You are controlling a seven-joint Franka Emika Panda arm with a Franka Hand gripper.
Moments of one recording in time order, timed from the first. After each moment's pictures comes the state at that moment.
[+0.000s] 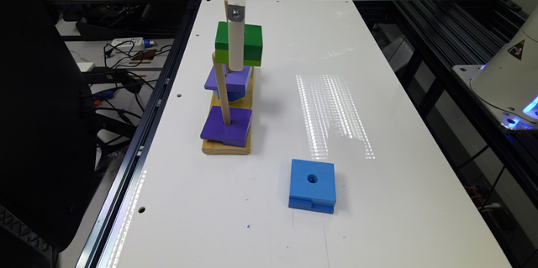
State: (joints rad) arm -0.10 0.19 0.32 -2.03 -0.03 2.32 0.99
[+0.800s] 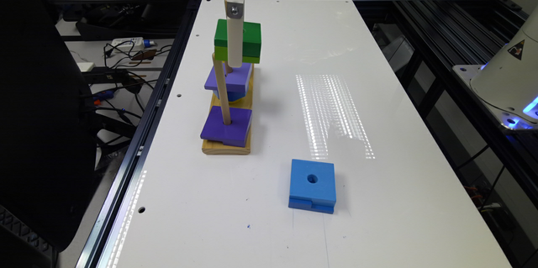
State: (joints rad) arm -0.12 0.19 0.32 -2.03 -0.03 2.32 0.97
